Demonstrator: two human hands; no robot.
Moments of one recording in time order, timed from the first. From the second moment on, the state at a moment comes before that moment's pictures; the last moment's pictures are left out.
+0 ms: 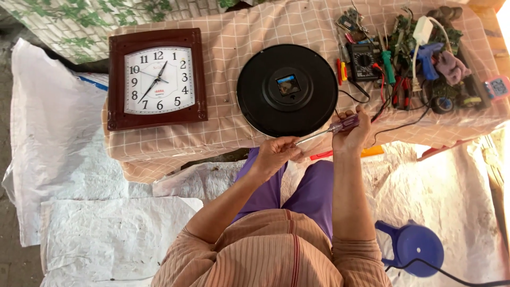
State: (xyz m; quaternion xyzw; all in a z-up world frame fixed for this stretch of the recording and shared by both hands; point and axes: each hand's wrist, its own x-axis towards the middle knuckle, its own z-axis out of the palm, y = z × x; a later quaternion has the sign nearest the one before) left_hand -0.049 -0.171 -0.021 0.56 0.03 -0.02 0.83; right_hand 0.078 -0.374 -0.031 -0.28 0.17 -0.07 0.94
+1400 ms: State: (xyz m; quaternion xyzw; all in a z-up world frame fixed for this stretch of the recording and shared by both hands) left_hand 0.123 -0.013 -0.033 0.90 0.07 -0.05 0.43; right_hand 0.044 -0.343 -0.047 -0.60 0.24 -0.05 0.76
